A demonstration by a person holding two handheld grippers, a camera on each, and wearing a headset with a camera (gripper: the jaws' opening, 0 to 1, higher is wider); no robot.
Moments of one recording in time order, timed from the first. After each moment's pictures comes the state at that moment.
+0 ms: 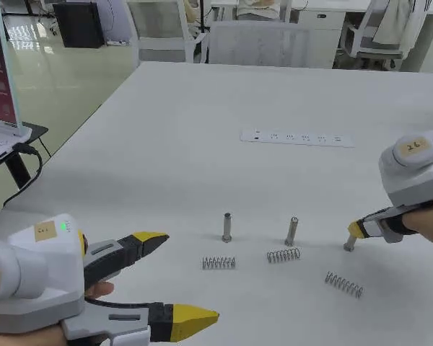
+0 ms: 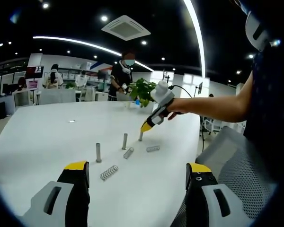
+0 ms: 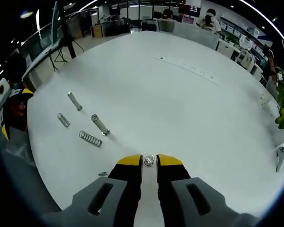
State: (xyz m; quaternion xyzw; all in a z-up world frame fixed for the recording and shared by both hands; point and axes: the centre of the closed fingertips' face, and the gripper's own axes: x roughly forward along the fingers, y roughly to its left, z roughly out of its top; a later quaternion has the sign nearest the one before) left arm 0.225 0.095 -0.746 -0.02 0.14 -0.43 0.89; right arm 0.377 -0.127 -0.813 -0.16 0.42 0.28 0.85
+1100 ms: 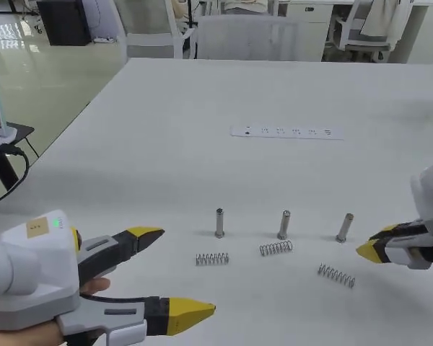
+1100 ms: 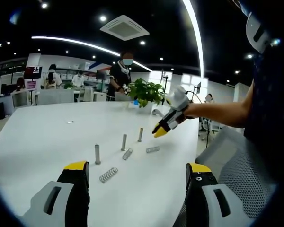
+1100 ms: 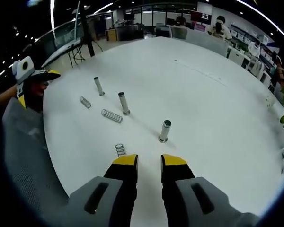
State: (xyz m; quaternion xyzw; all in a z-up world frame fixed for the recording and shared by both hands) left arm 0.229 0.092 -0.745 -0.02 0.14 -0.44 0.89; right arm 0.316 -0.136 -0.815 -0.16 0.39 0.35 0.83
